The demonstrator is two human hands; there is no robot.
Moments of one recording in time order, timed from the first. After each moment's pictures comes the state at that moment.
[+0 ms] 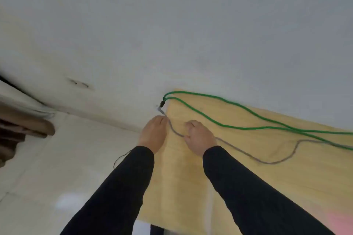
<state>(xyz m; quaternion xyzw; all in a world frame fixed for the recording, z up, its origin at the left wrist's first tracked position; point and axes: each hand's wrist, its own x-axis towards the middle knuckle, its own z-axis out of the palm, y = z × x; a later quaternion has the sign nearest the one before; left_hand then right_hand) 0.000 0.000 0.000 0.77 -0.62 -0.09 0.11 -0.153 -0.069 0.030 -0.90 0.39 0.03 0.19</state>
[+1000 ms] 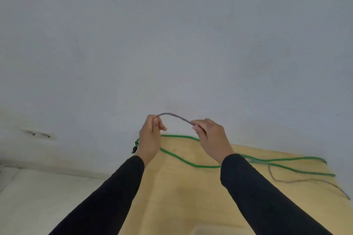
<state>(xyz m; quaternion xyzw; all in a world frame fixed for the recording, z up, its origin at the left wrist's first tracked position) -0.023 -0.103 0.102 0.64 -0.39 -0.29 0.59 -0.198 -0.151 0.154 -0.84 0.44 -0.25 0.21</state>
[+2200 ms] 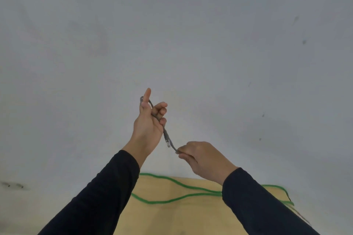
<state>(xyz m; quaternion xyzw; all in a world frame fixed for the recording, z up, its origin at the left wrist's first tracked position) -0.215 -0.136 0.307 0.30 -0.30 -0.47 0.77 -0.384 -0.155 0.265 -0.94 0.28 -0.17 0.07</state>
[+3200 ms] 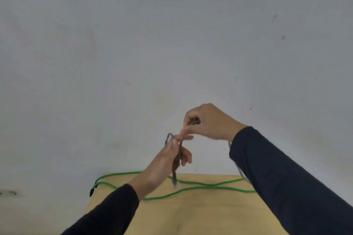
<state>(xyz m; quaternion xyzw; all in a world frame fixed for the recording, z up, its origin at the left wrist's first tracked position) -0.265 -0.085 0.245 0.42 -0.60 -0.48 0.48 -0.407 -0.156 0.354 -0.90 0.32 -0.19 0.21</state>
